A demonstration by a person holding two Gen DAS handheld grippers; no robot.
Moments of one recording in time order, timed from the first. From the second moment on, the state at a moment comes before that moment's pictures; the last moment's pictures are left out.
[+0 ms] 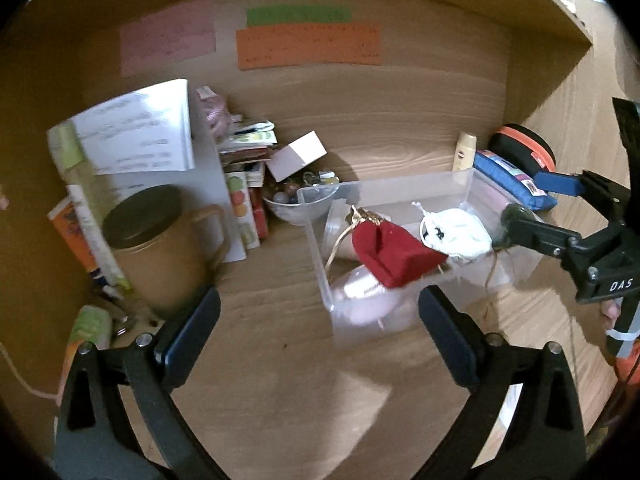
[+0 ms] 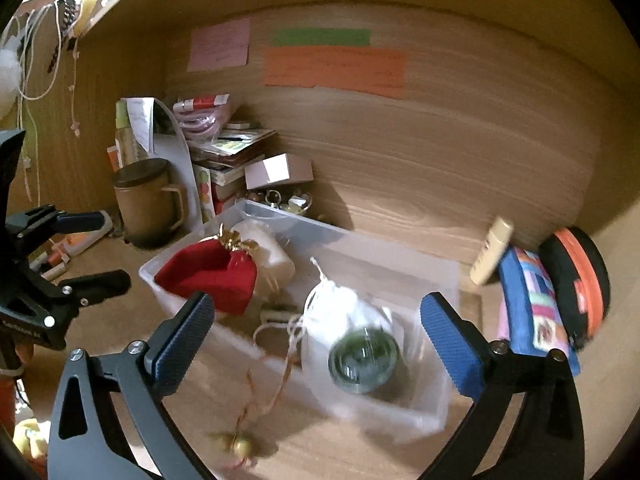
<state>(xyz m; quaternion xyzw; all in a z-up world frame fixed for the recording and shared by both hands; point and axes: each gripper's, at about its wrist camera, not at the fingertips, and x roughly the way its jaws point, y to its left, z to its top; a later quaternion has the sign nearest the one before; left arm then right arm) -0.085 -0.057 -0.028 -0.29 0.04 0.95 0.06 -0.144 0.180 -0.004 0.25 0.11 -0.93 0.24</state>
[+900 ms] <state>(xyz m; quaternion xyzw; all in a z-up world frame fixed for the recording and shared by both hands) -0.031 -0.026 -0.072 -0.36 0.01 0.93 0.10 -0.051 0.171 -0.092 0.37 0.11 -0.88 0.29</state>
